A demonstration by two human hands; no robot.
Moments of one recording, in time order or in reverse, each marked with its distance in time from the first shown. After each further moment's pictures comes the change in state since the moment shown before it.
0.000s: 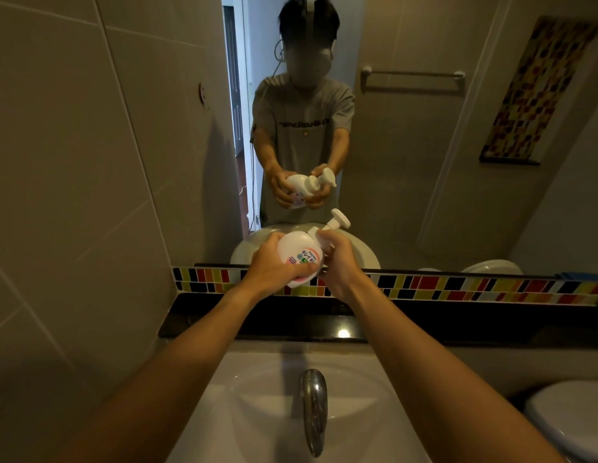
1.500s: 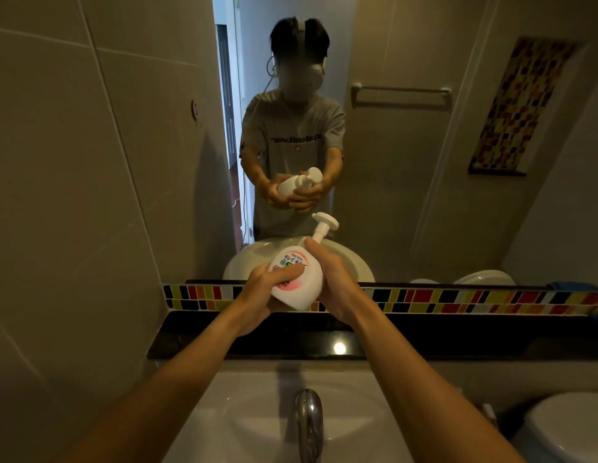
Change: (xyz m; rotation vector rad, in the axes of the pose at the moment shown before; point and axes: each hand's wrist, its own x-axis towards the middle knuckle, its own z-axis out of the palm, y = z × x) left_hand -0.026 0.027 -0.007 -0.653 -0.256 -0.255; right_hand -0.011 -0.008 -0.003 0.003 -0.213 -0.016
